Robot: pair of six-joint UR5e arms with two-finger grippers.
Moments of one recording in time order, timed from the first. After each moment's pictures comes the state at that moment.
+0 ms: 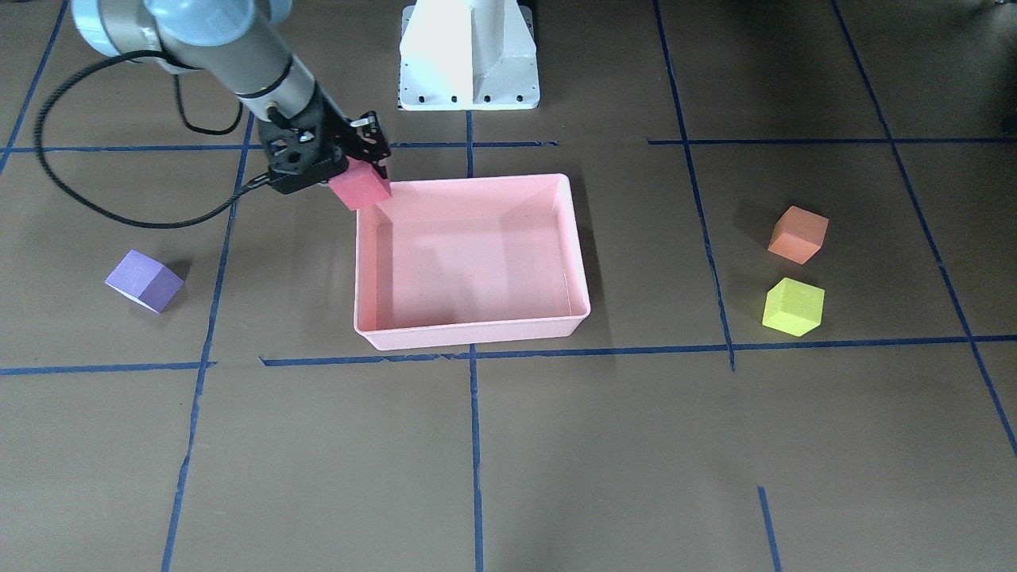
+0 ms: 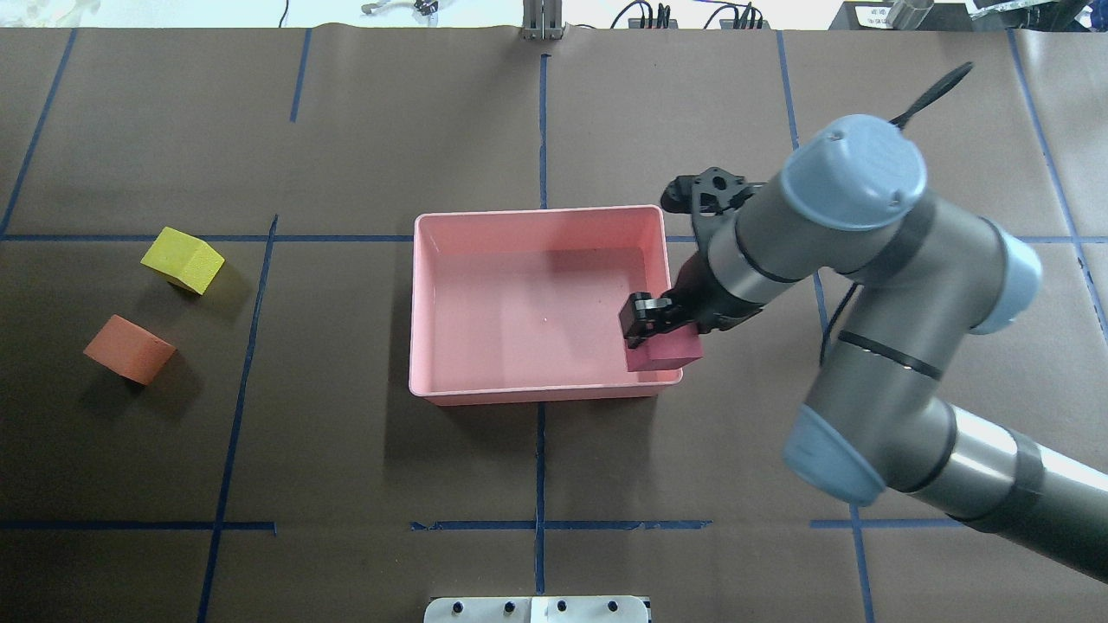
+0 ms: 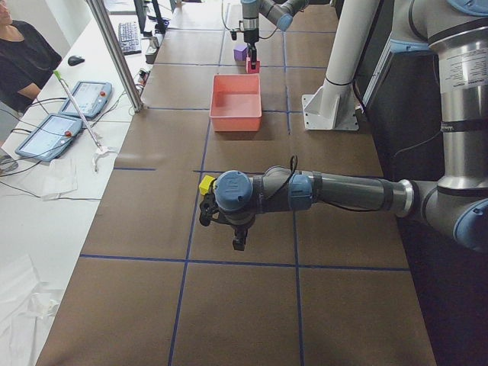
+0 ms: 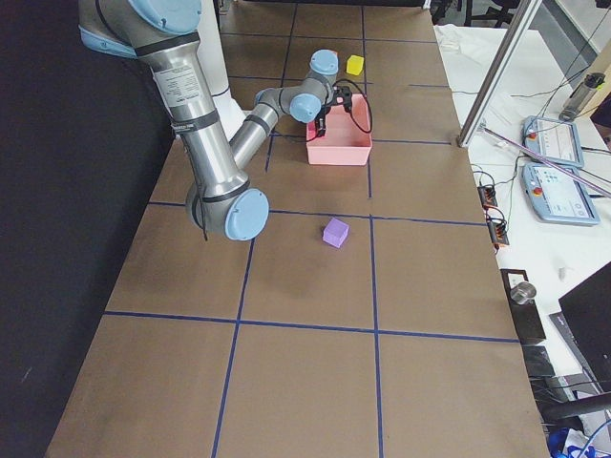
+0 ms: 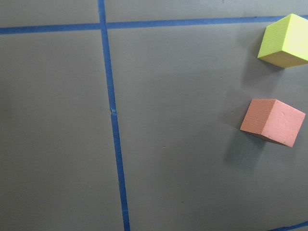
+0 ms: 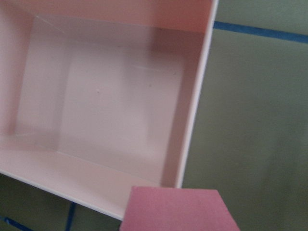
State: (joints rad) left arm -1.58 -1.38 -1.85 -1.40 -2.58 0.19; right arm 0.61 -1.05 1.89 -1.47 2.12 1.11
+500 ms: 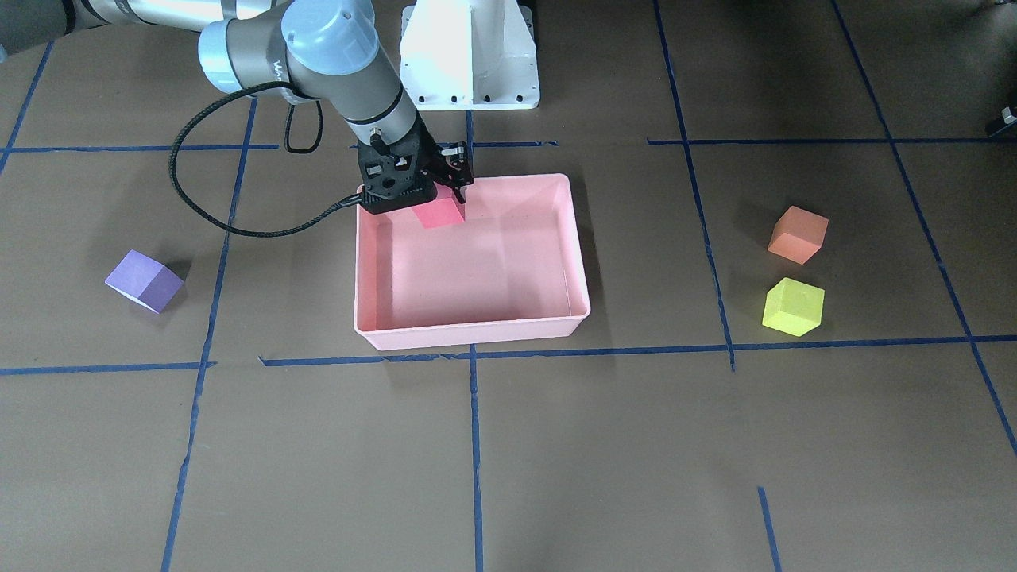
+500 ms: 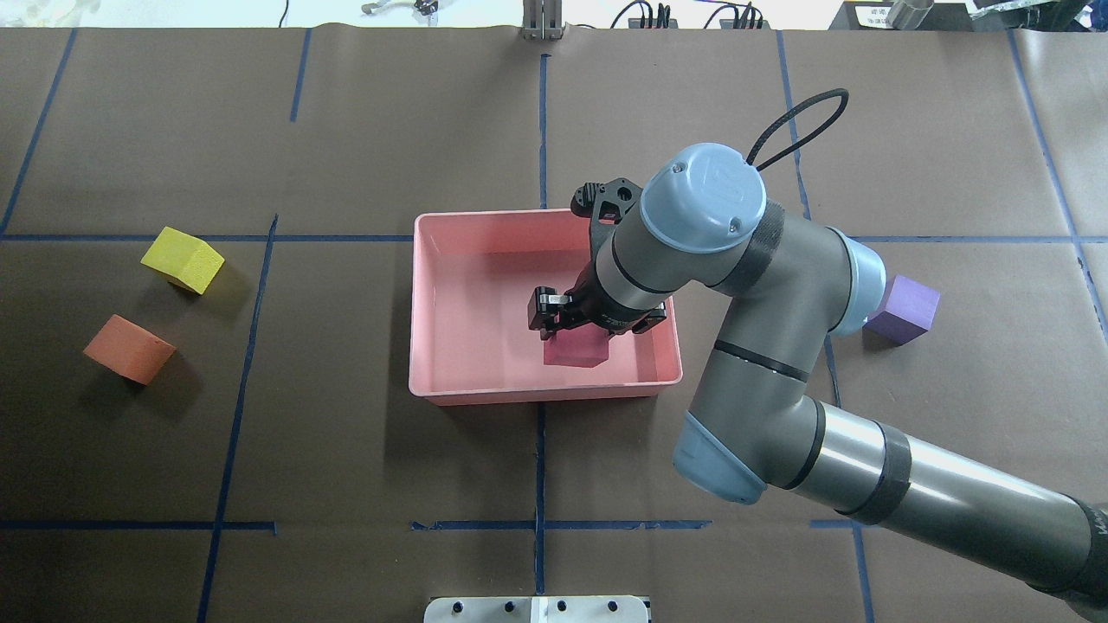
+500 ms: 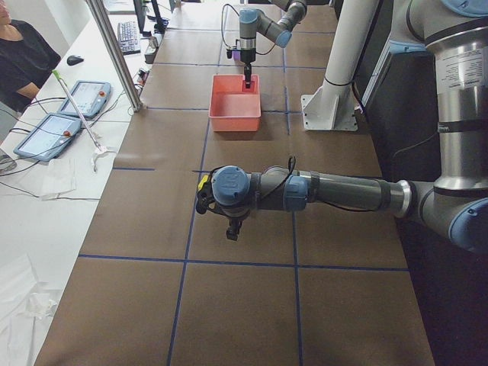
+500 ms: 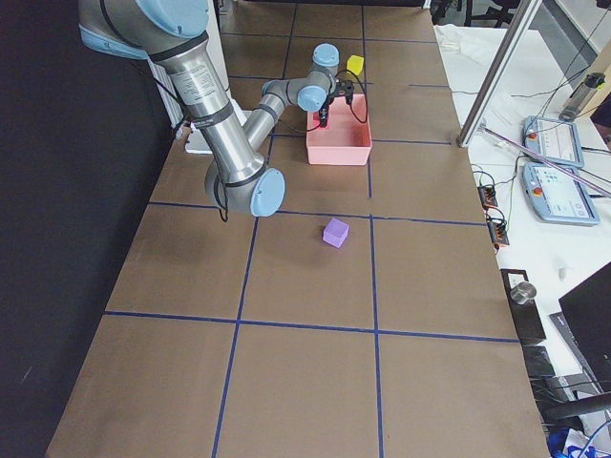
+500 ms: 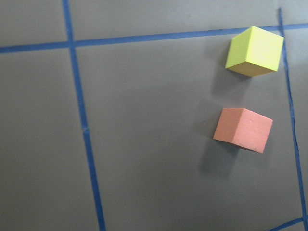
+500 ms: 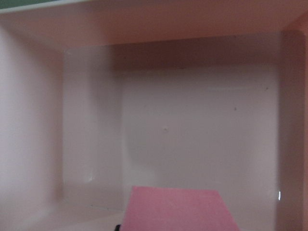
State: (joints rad) left arm -1.52 -1.39 -1.85 -1.53 -2.62 0.18; right arm 0.54 -0.93 1.73 -1.39 2.02 1.25
